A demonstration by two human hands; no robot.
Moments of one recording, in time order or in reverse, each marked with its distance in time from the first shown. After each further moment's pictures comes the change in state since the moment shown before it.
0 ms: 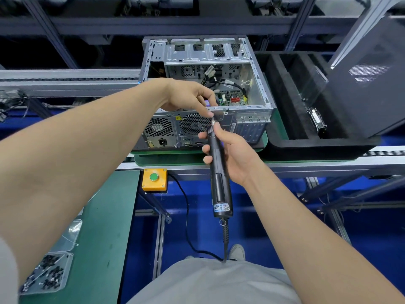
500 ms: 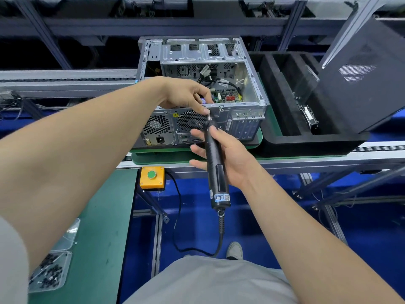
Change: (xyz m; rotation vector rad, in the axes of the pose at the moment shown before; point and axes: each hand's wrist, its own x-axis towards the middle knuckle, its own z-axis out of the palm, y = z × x) left_hand -0.006 0.006 0.004 0.017 -0.010 -0.025; right_hand -0.018 0.008 0.001 0.064 -0.073 0.037
